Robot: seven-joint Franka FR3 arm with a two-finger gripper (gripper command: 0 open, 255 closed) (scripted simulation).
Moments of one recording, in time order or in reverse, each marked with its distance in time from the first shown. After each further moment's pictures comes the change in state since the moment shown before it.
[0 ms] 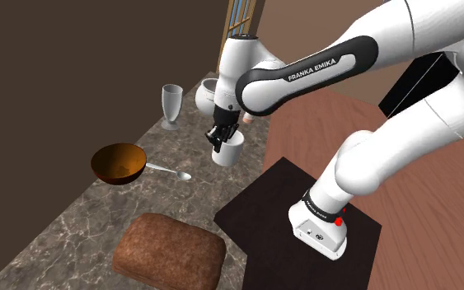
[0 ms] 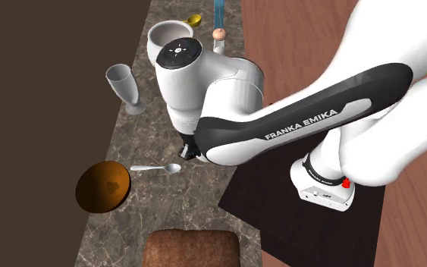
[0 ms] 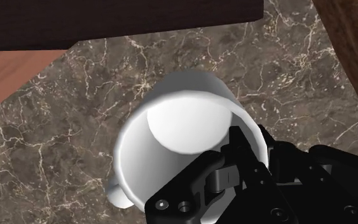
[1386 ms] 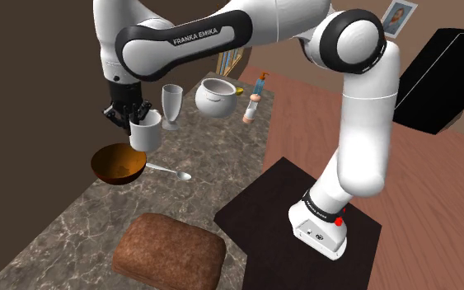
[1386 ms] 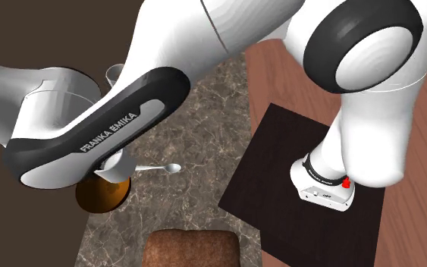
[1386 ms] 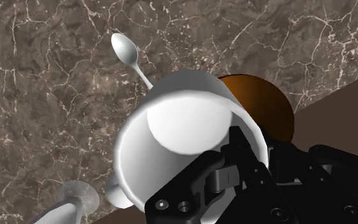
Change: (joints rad) arm 0.117 0.819 0.074 1.018 -0.353 -0.254 0.359
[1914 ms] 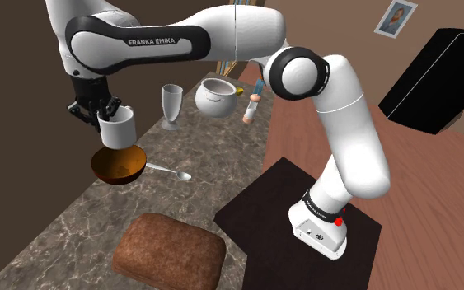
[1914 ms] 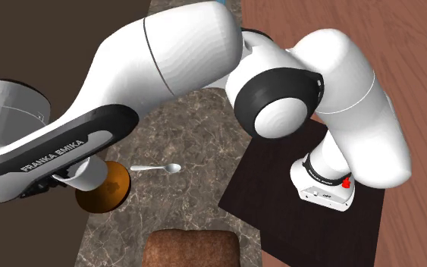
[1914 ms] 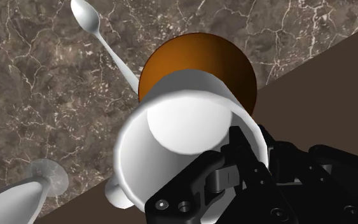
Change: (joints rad) arm 0.147 0.343 -0.043 0.552 -0.075 -0.212 0.015
